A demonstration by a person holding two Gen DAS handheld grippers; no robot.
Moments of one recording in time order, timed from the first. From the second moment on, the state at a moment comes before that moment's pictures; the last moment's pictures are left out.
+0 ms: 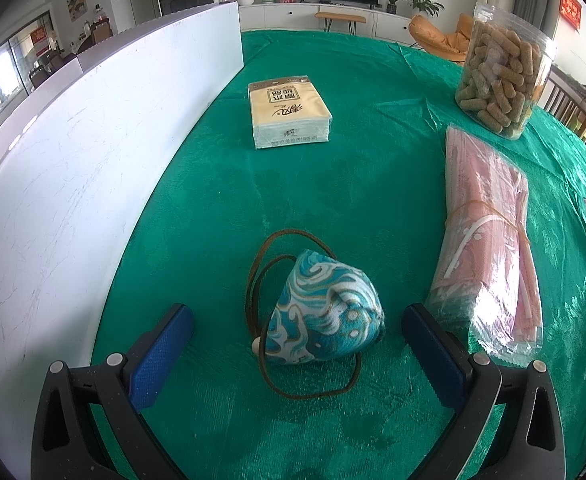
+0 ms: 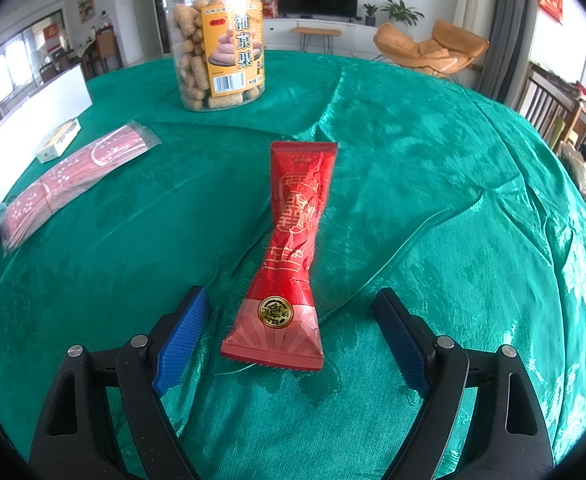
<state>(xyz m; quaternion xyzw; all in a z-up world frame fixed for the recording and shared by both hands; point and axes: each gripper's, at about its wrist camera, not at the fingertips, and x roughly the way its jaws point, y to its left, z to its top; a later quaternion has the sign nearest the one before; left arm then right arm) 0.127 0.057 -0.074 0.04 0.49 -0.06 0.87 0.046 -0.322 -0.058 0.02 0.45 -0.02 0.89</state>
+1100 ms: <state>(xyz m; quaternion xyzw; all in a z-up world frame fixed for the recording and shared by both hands) 0.064 0.248 0.100 -0.20 0.33 -0.03 0.92 0.137 -0.130 0.093 0.04 0.48 0.21 0.85</state>
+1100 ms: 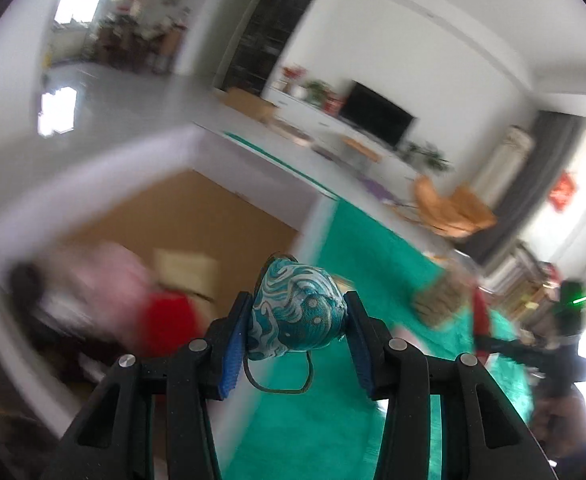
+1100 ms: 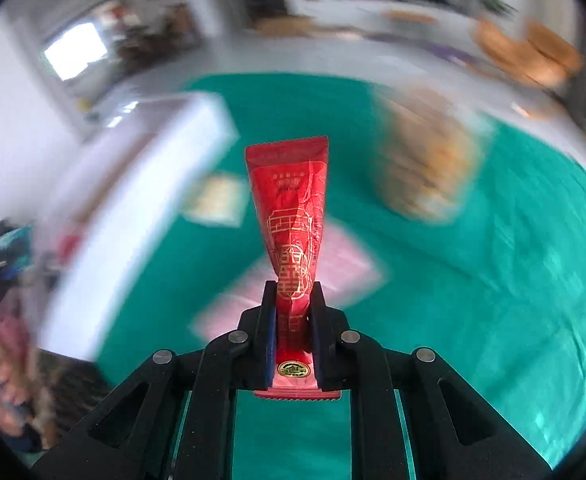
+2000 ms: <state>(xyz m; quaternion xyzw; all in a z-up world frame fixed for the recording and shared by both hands) 0.041 0.149 0.064 -0.13 0.39 -0.11 0.91 0.088 -0.120 0.033 -0.03 0.41 0.12 0.90</state>
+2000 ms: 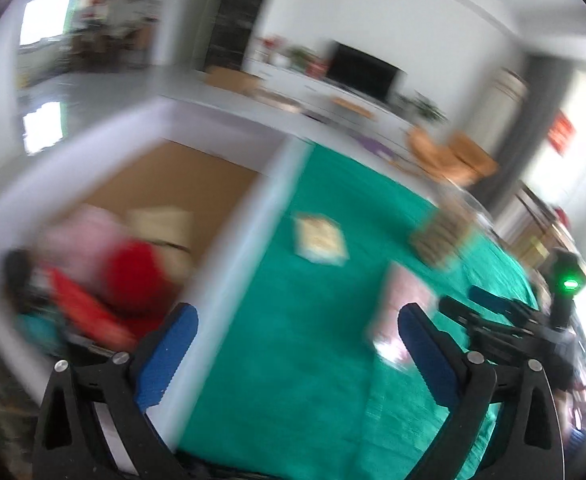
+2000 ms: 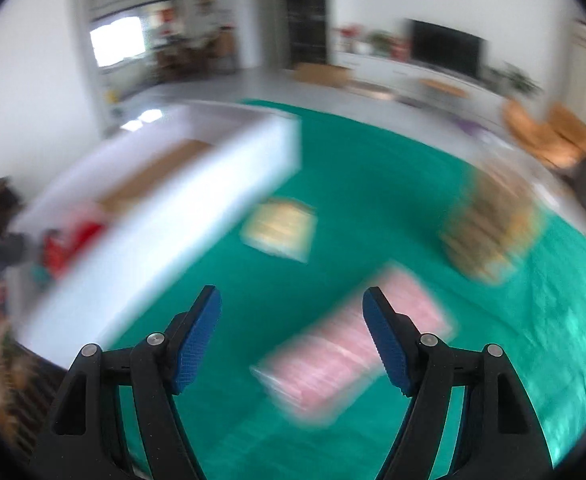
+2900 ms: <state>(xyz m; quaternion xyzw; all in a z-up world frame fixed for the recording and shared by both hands) 0.094 0.053 -0.068 -0.07 0.49 -0.07 0.87 0.021 -0.276 -0.061 0.02 0.45 -0.05 0.89</state>
